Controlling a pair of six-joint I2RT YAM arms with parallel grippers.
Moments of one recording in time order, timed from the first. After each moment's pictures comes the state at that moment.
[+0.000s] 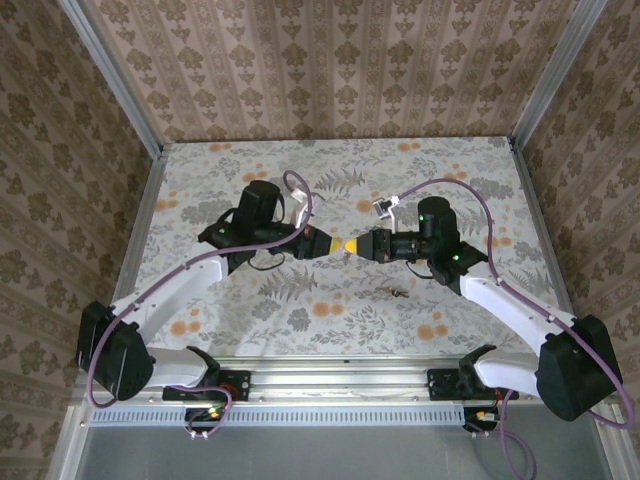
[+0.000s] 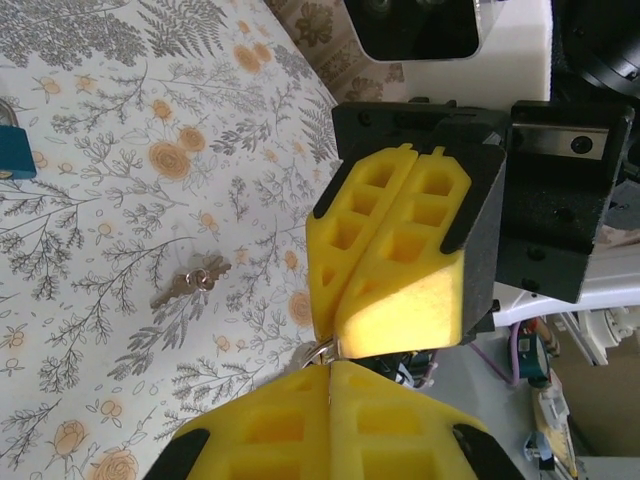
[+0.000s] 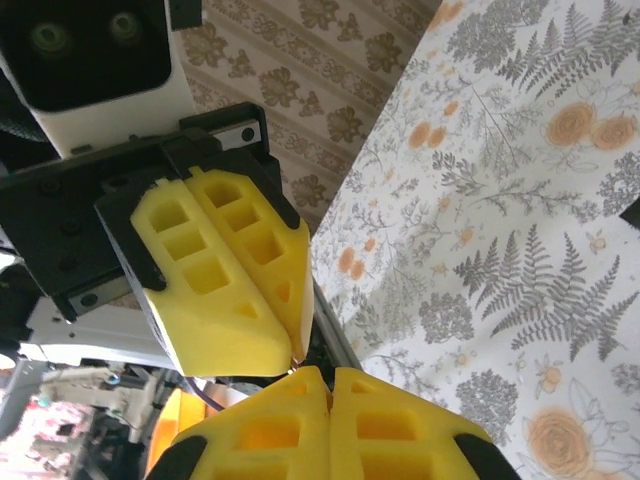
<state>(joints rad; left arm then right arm) -0.66 1.31 1.03 -0.31 0.84 -0.42 0.44 1.19 0.74 0.10 -0.88 0.70</state>
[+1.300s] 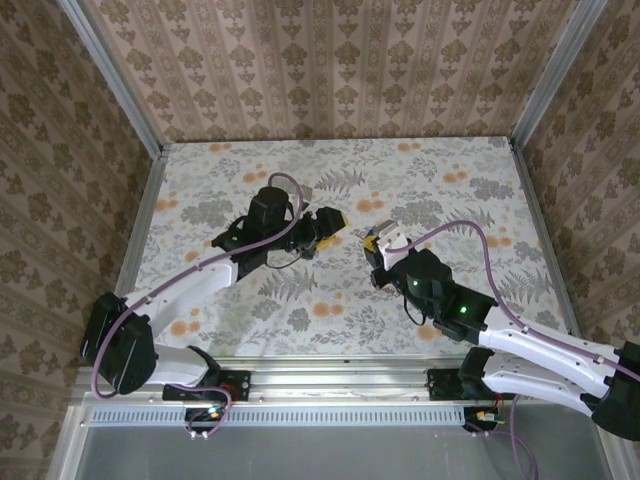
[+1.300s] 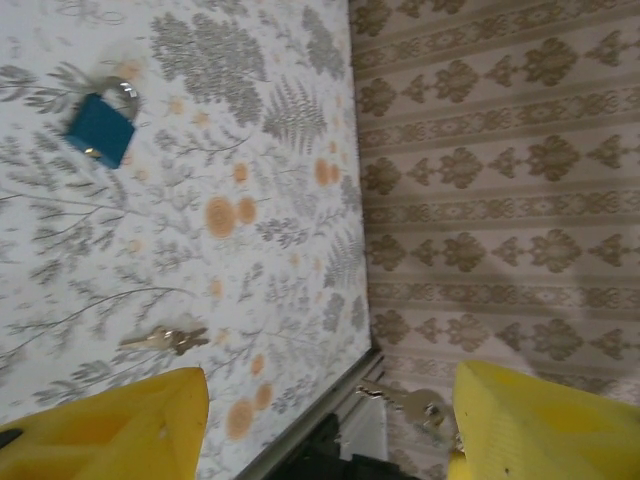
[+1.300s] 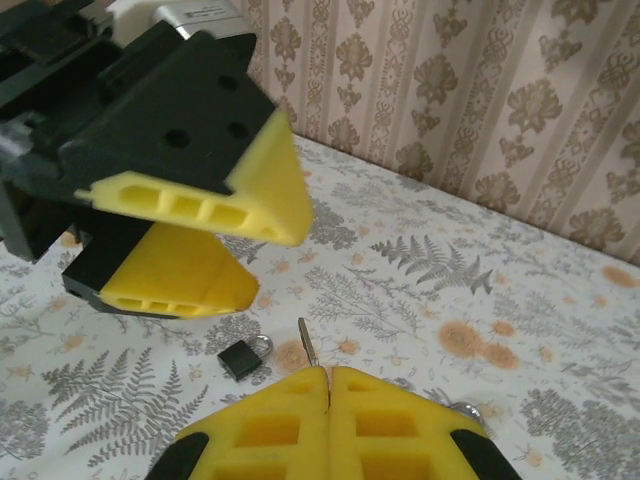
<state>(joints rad) -0.72 1.35 0.96 -0.03 0.50 -1.11 0.92 0.89 0.61 0.05 0.42 -0.03</state>
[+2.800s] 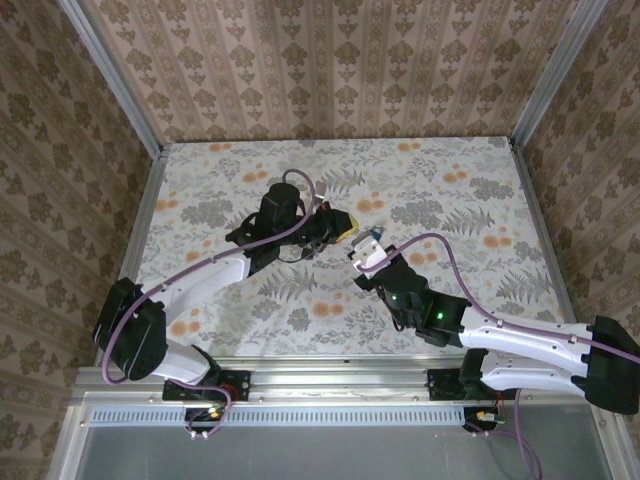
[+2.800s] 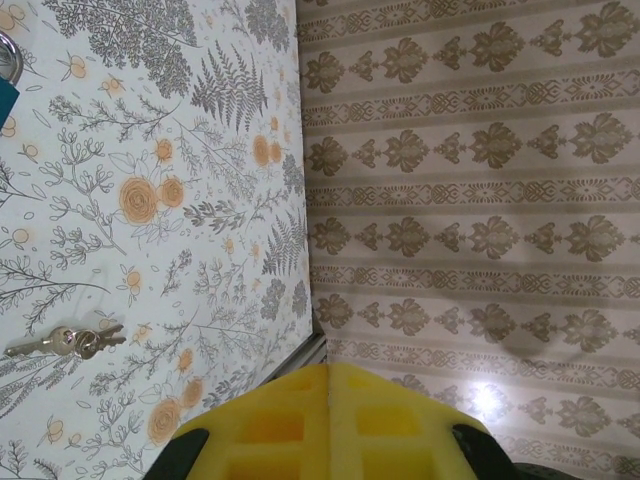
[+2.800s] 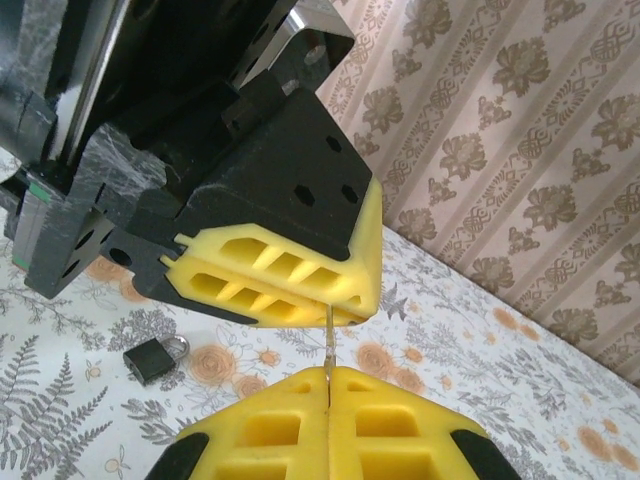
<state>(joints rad) -0.75 1.43 1.00 0.09 0.56 -1.22 1.06 1.03 0.59 0.22 0.70 -0.26</state>
